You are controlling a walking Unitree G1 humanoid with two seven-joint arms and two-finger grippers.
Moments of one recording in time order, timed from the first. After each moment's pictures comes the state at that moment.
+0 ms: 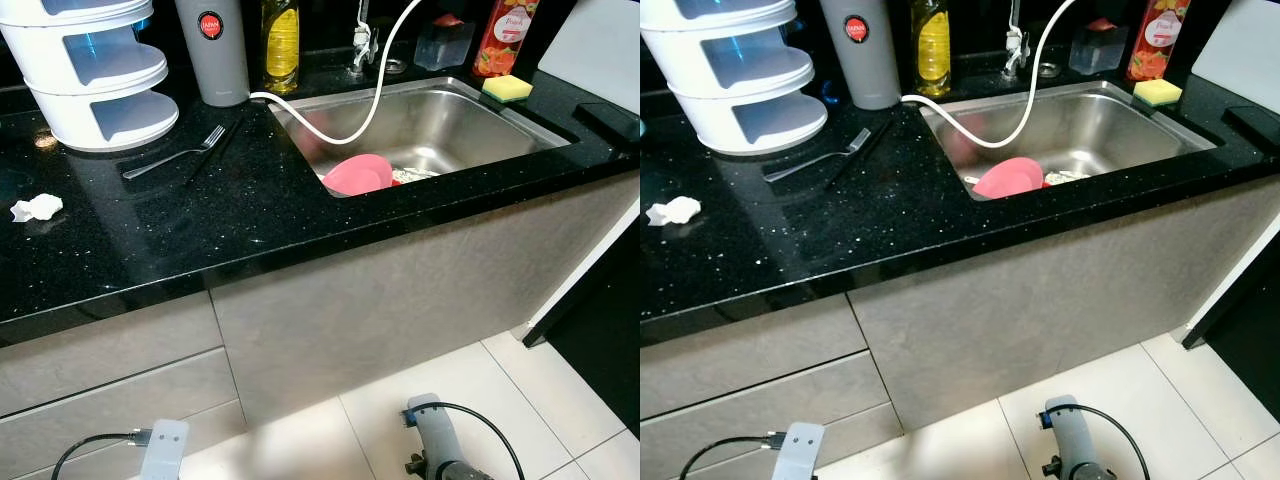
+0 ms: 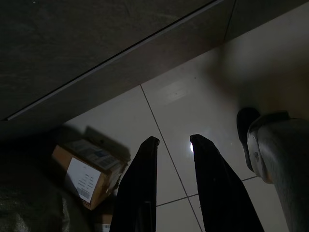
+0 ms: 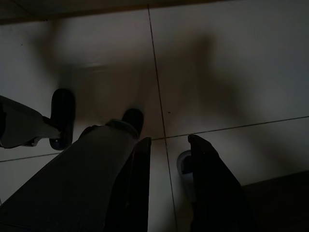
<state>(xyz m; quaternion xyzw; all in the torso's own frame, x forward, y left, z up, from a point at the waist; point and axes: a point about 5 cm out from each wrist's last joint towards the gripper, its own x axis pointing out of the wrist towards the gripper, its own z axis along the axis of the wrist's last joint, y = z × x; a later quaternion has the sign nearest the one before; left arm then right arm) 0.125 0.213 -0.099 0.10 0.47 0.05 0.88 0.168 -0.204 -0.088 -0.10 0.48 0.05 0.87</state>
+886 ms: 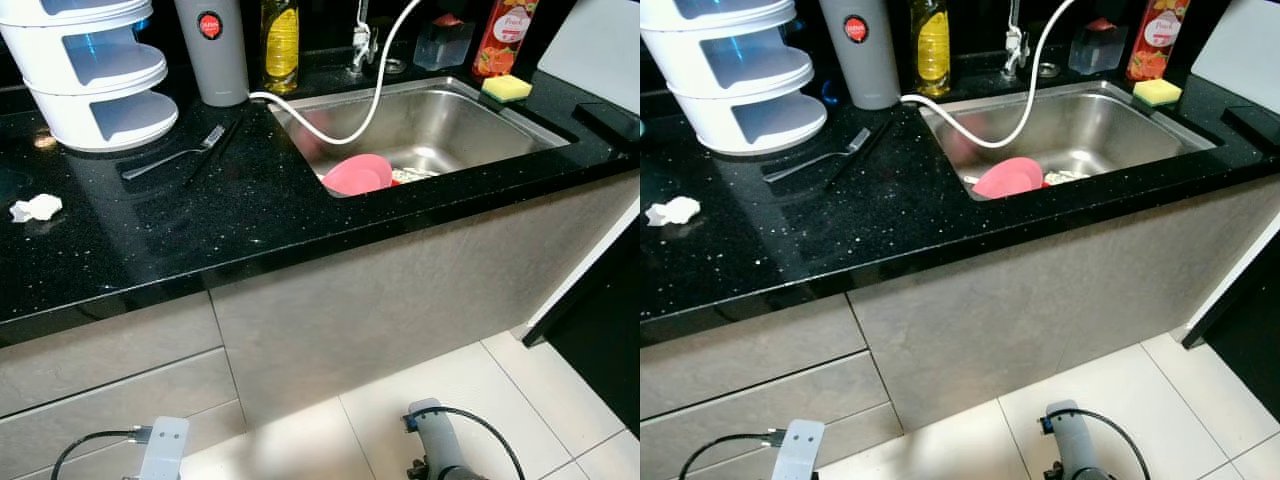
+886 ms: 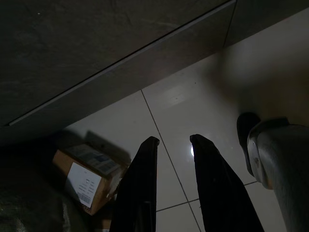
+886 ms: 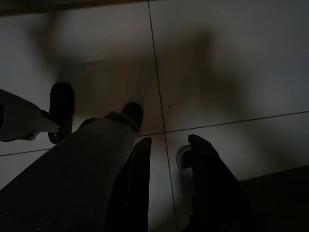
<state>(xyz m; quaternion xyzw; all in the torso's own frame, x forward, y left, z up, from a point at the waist) 0.129 0.213 -0.098 0.10 0.46 0.05 0.88 0.162 -0.206 -0.090 -0.10 0.49 0.05 0.86</state>
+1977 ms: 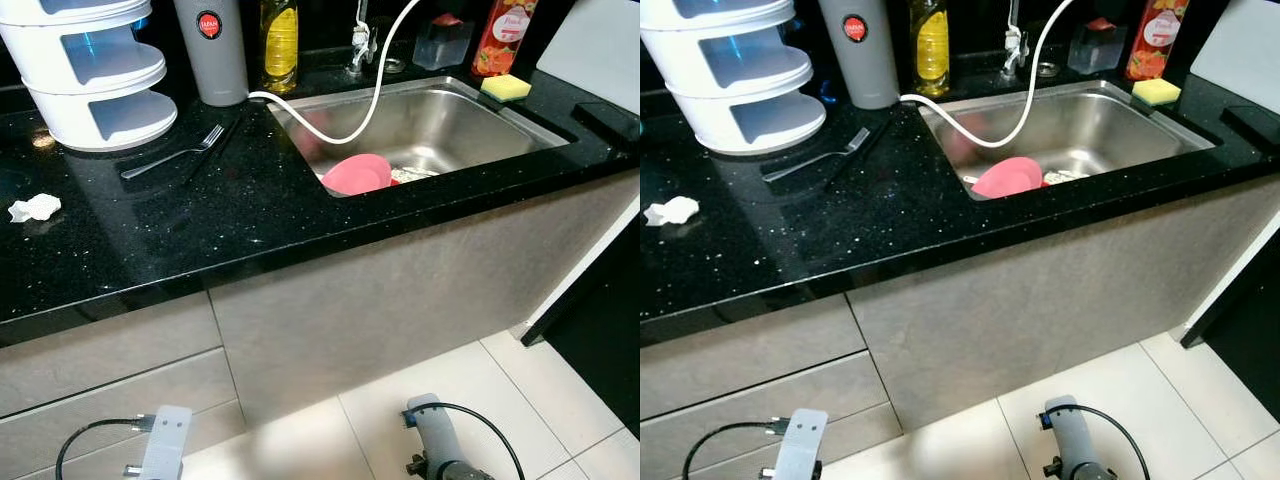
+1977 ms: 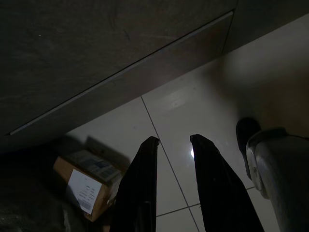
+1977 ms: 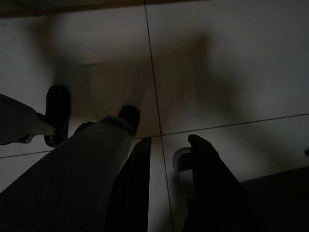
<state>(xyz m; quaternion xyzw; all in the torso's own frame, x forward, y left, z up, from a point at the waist) 0.144 0.211 -0.094 0.10 0.46 0.05 0.88 0.168 -0.205 -0.088 -0.11 0.49 0.05 0.87</state>
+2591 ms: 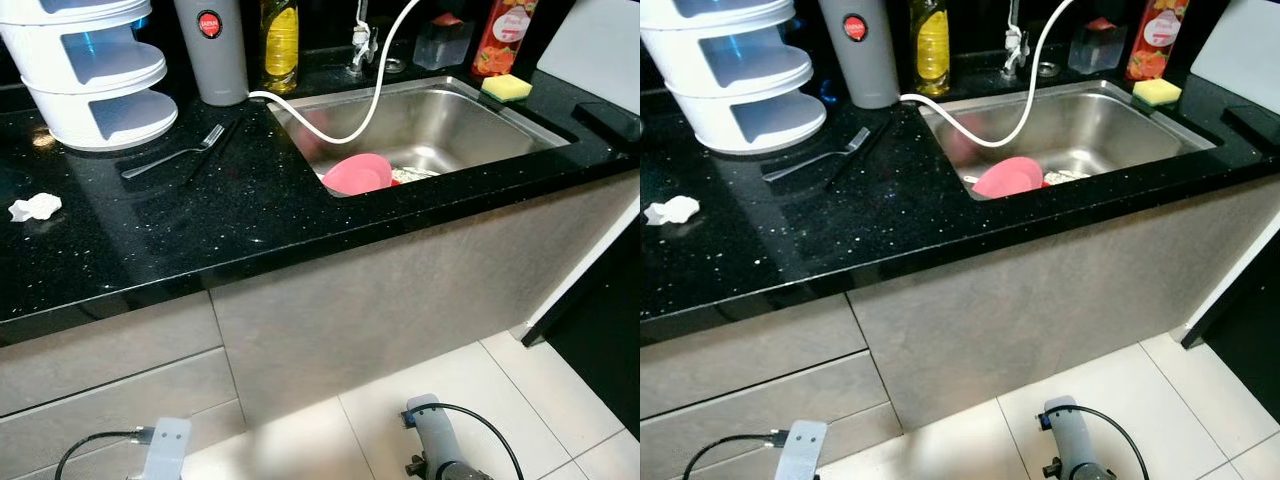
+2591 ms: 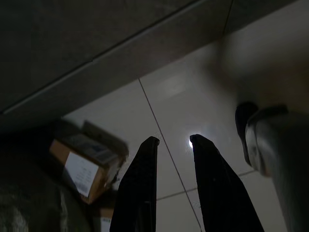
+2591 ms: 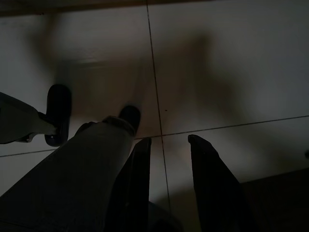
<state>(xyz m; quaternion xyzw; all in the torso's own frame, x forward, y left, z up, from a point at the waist) 0.121 0.211 -0.101 0.10 0.48 0.05 0.87 0.168 -0.204 -0.089 -0.11 0.49 0.05 0.87</state>
